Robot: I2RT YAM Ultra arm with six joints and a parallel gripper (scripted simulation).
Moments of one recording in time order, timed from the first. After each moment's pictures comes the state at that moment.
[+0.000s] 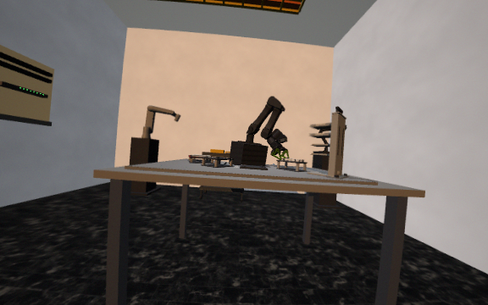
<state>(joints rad) 0.93 2.15 0.23 1.24 0.23 0.14</state>
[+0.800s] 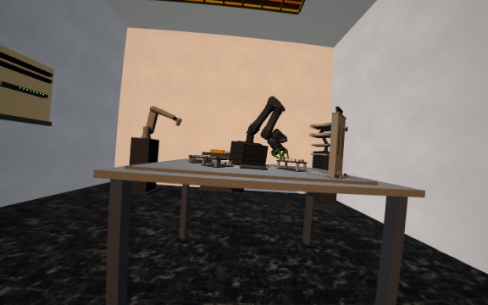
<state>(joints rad) 0.93 2.16 0.23 1.26 0.23 0.14</state>
